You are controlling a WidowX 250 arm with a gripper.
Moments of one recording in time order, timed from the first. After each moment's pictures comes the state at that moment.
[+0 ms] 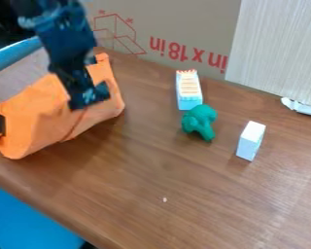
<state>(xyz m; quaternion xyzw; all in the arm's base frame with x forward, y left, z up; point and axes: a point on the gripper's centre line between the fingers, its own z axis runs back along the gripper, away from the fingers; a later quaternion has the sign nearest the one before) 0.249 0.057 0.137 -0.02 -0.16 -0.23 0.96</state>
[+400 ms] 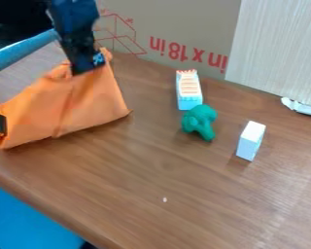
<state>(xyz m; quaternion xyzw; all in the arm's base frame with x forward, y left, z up) 0.304 0.107 0.136 0.03 -0.15 -0.16 0.98</state>
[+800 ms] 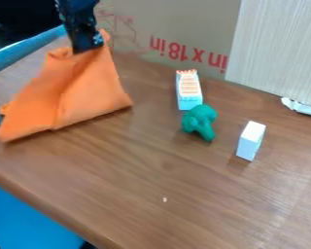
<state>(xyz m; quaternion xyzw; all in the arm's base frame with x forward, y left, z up) 0.342 0.142 0.138 0.06 -0.14 -0.16 0.97</state>
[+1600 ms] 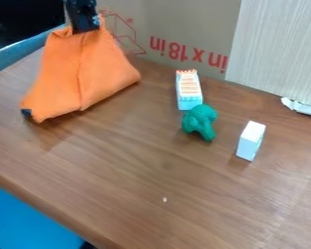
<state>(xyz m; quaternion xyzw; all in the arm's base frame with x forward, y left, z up) 0.396 0.194 0.132 0.08 -0.12 -0.14 0.98</state>
